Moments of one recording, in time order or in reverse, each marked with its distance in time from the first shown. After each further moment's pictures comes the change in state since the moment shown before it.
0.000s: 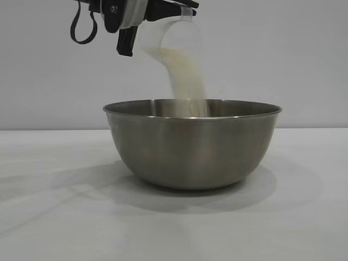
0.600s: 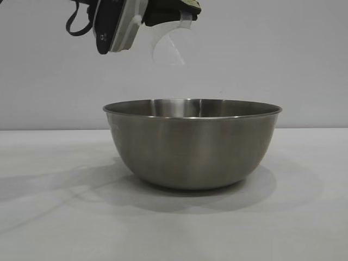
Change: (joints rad) left arm 0.000 0.000 0.000 0.094 0.017 0.311; right arm 0.000 0.000 0.000 0.000 0.000 0.000
